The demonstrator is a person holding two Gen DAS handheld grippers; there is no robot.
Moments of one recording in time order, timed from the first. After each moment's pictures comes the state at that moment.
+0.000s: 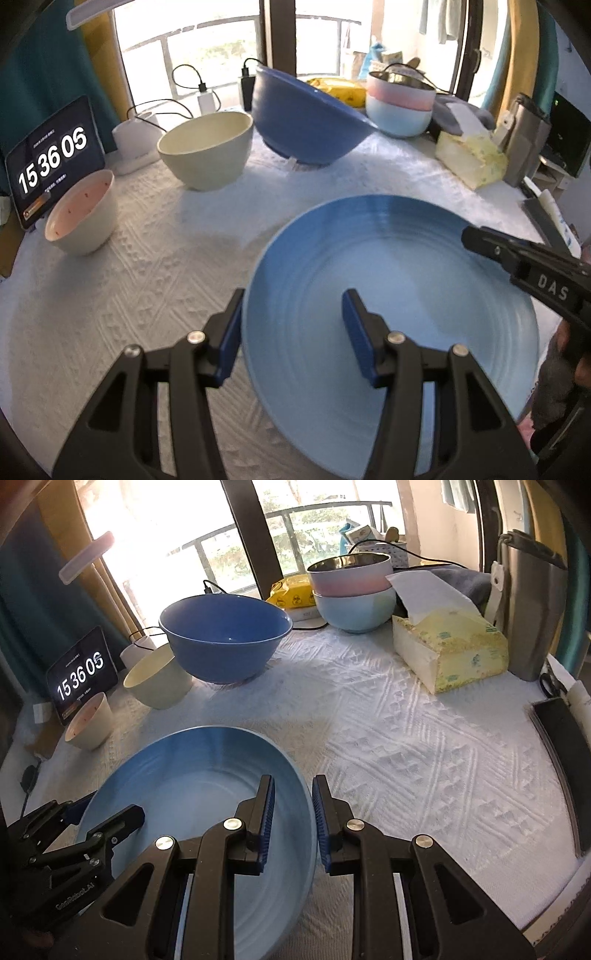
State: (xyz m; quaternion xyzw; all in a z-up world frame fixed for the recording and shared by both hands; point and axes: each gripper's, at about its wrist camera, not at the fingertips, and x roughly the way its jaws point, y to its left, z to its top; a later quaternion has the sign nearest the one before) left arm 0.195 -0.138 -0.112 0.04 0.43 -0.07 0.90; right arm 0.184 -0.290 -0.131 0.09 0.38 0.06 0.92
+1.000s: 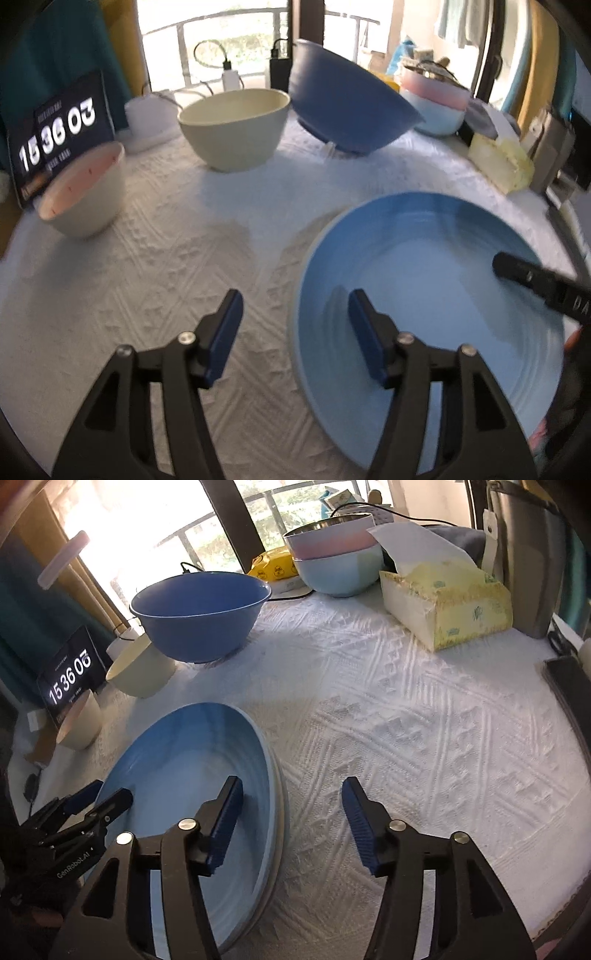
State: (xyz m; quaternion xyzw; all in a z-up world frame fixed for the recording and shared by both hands) left arm 0.216 -0.104 -0.139 -0.01 0.44 -0.06 0.90; right arm 0.192 -0.300 -0.156 0.13 0.41 0.05 0.90
